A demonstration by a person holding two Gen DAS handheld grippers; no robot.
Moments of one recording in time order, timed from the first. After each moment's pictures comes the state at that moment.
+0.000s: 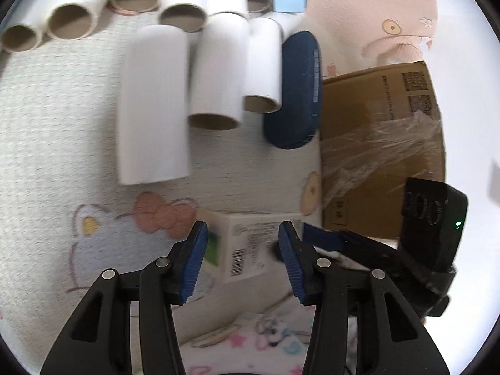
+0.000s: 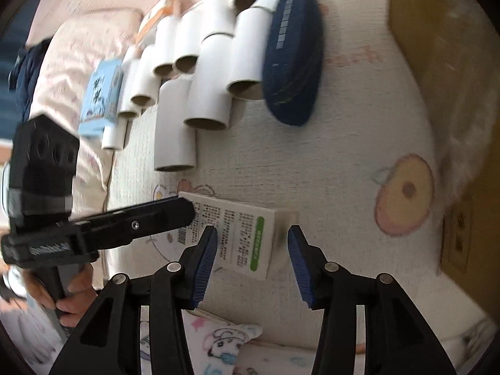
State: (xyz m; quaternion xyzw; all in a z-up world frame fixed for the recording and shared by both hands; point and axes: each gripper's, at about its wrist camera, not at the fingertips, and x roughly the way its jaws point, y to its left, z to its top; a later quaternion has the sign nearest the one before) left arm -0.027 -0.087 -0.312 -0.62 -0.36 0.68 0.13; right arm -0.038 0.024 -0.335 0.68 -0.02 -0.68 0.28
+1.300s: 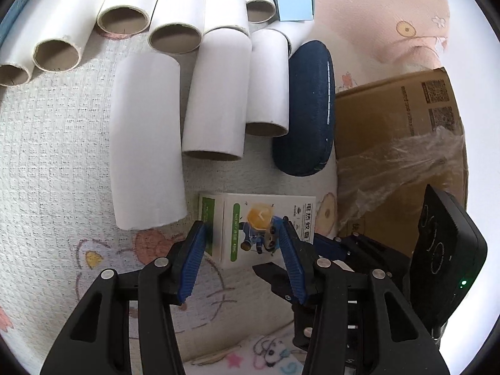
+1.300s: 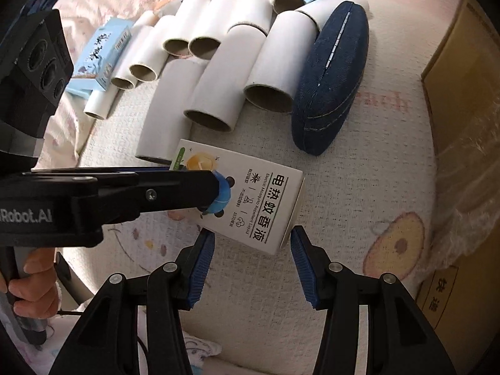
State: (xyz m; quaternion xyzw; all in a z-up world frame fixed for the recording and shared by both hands) left arm -0.048 -0.087 -0.313 -0.62 -0.33 0.70 0.09; right arm -0.041 -0.001 -0.345 0.64 0.11 -0.70 0.29
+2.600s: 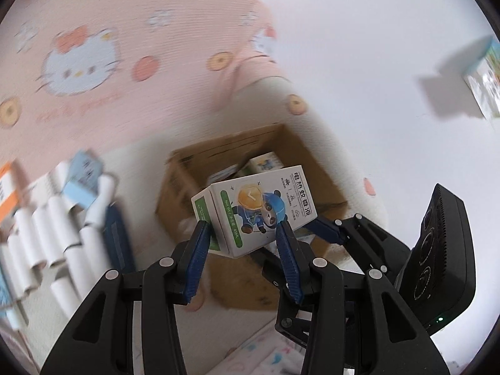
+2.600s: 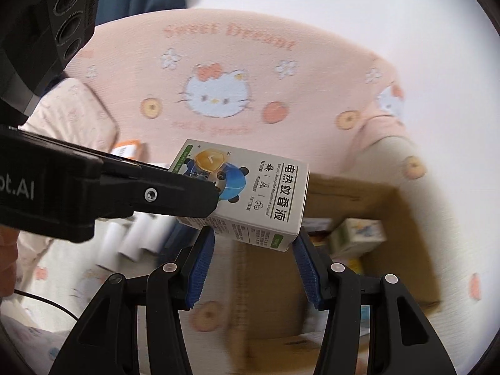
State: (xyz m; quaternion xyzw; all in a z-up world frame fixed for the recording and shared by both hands) left arm -0.113 0.065 -0.071 -0.46 -0.15 0.83 0.27; right arm -0.045 0.116 -0.115 0.35 0.17 -0.91 0.15
